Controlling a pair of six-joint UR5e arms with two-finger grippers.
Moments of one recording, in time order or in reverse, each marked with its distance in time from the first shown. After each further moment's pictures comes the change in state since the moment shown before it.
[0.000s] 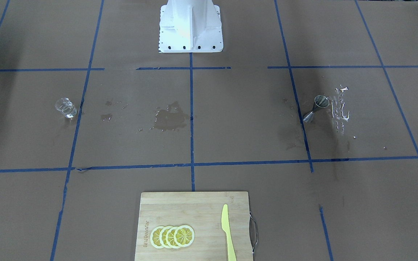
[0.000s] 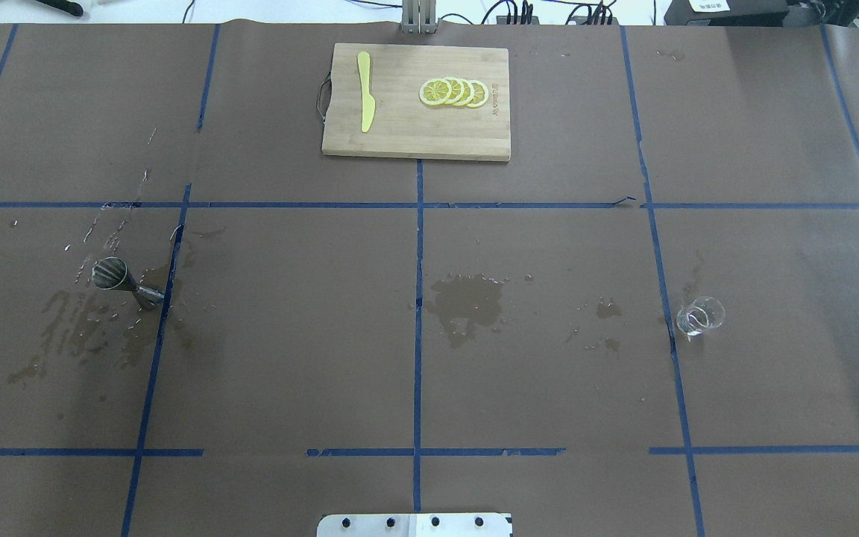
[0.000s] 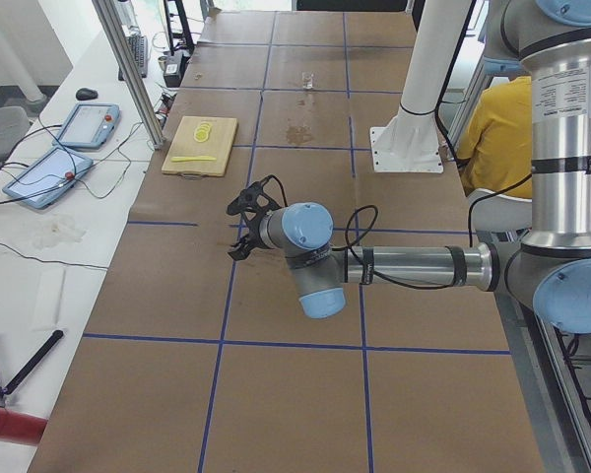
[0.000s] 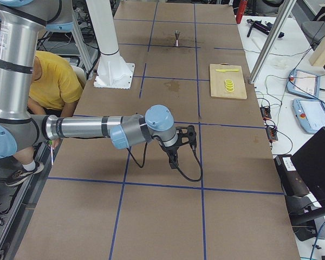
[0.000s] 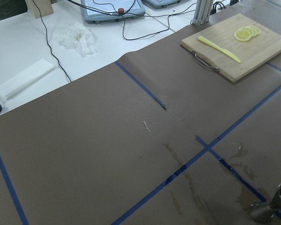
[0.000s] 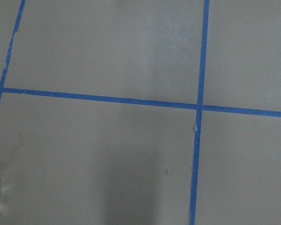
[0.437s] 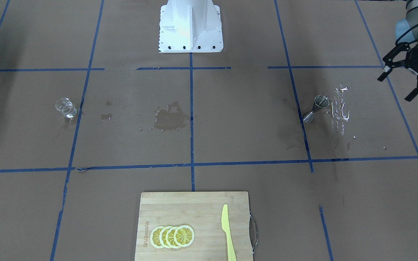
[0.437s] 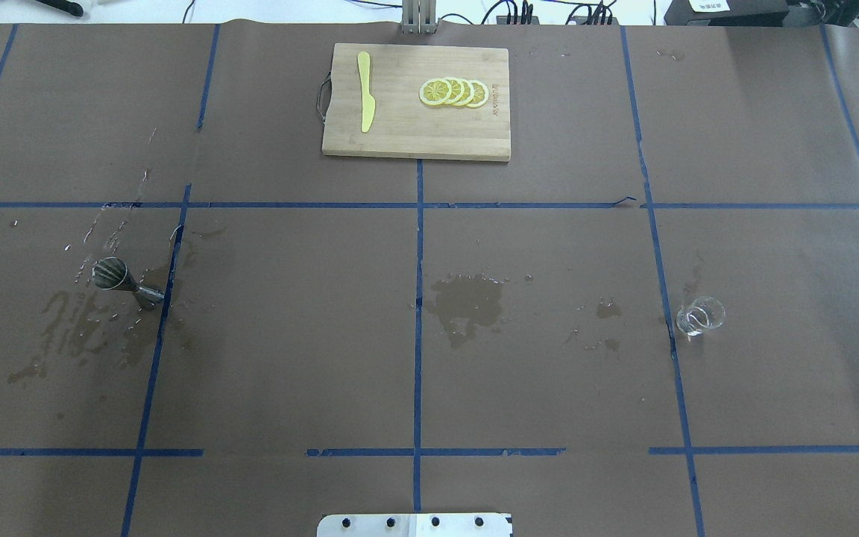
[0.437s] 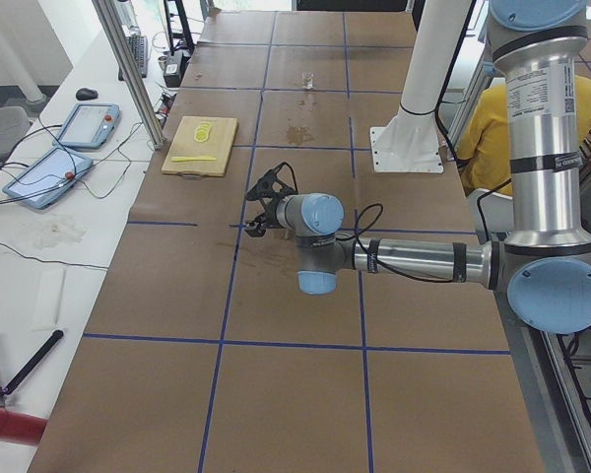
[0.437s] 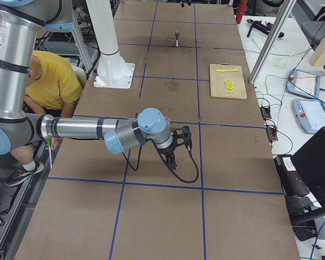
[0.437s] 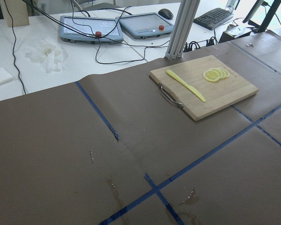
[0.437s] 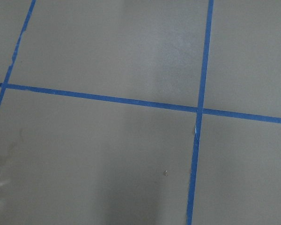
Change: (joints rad) left arm 0.300 0.050 -0.047 -0.204 0.337 -0.248; right arm 0.000 -0.029 -0.003 0.071 -0.003 0.016
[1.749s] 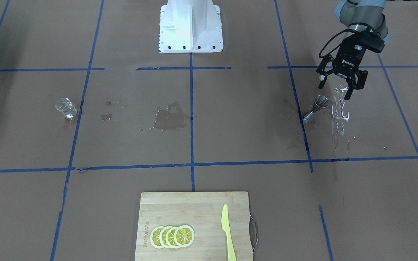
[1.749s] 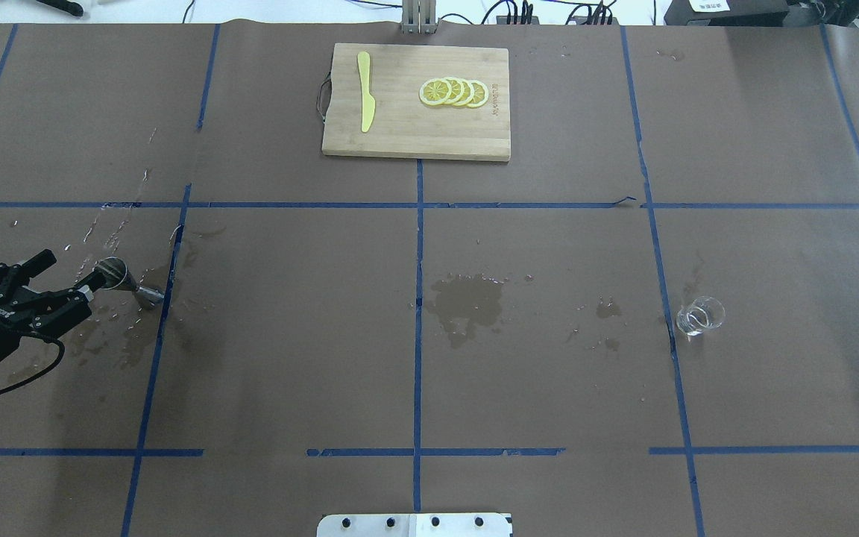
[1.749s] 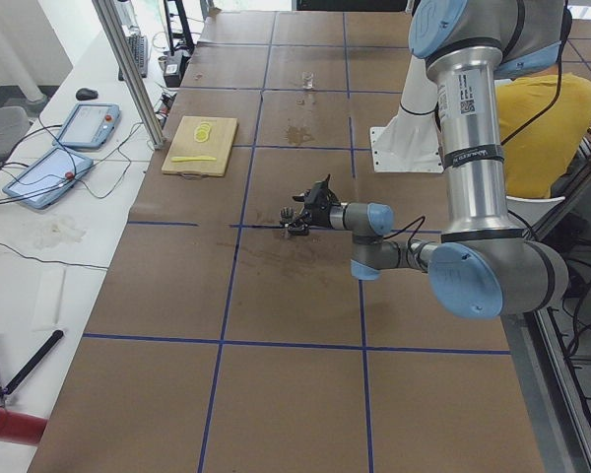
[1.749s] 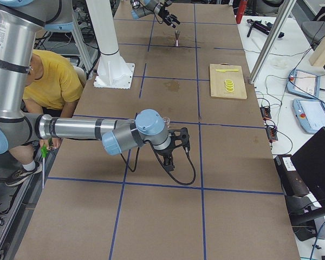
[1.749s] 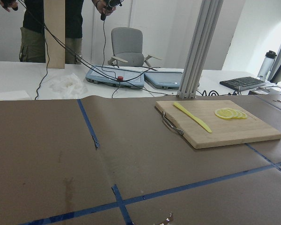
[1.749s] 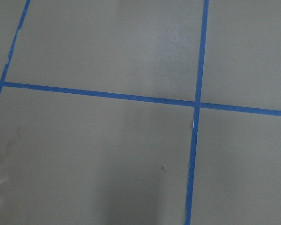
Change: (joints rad) left arm 0.785 0.075 0.011 -0.143 1.169 -0.100; right arm 0.001 -0.014 0.002 0.003 0.000 0.009
